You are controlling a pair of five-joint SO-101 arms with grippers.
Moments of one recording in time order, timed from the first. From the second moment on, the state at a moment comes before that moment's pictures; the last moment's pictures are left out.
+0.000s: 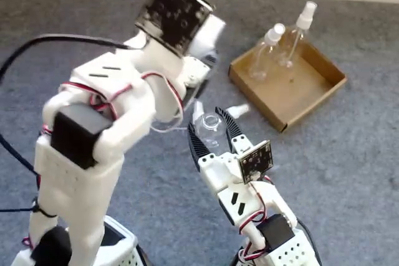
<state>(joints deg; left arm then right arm) 27.5 -25.1 -21.3 79.3 -4.4 -35.7 -104.5 95.6 20.4 0.6</state>
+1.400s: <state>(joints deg) 35.4 -58.7 55.5 -10.4 12.1 -32.7 -104.5 95.6 26.4 0.6</state>
